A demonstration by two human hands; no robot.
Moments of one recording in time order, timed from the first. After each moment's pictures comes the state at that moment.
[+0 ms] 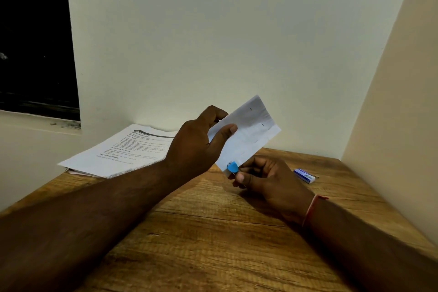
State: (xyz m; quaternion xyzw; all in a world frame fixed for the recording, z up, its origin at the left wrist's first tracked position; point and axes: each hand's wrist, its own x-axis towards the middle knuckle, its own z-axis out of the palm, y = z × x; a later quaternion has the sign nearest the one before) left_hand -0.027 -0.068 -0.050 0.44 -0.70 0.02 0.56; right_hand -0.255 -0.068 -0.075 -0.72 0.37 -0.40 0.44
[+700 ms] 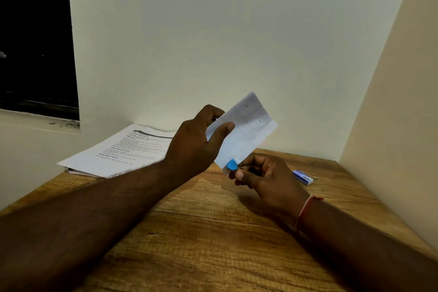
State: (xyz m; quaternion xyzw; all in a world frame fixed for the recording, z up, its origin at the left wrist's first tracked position) left_hand -0.026 -0.072 -0.050 0.44 -0.69 0.00 0.58; right_hand -0.247 -0.069 -0.076 -0.74 0.40 -0.41 0.35
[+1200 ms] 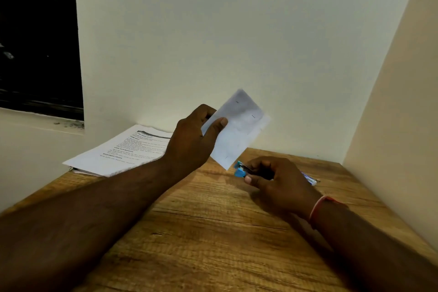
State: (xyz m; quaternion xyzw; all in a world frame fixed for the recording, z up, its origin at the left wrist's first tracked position) left_hand -0.015 -0.087 -0.051 0.46 -0.65 -0.05 0.60; right_hand -0.267 -0.089 -0.078 -0.79 0.45 -0.36 0.21
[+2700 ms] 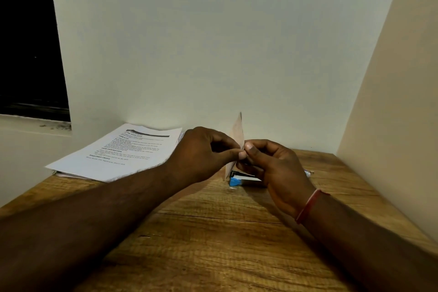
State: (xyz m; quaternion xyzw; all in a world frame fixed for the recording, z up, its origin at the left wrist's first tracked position) left_hand -0.043 -0.065 -0.051 0.45 -0.74 -0.15 0.48; right_hand -0.252 -0.071 -0.066 -0.56 0.32 -0.55 0.53
